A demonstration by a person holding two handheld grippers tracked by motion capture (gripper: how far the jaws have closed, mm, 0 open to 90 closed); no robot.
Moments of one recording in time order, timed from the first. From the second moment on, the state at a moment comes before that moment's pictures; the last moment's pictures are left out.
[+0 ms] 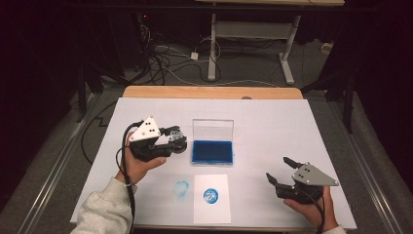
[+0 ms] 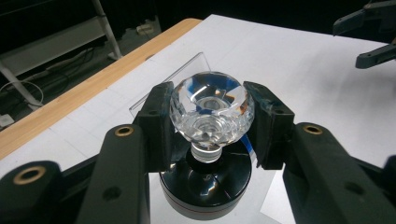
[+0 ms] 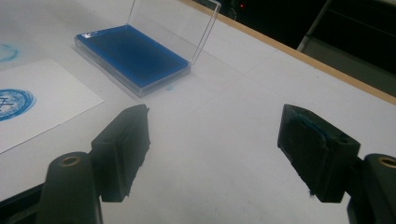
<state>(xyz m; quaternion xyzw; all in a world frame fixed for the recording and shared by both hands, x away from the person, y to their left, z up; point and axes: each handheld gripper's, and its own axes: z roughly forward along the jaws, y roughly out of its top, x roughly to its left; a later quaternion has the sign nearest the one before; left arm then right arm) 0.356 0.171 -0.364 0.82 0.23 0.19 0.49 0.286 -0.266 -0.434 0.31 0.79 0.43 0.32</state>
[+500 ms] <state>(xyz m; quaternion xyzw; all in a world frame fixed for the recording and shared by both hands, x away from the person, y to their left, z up) 0.375 0.161 -0.374 0.84 0.24 0.18 0.46 0.287 -0.265 -0.439 0.31 0.80 0.41 0.31</state>
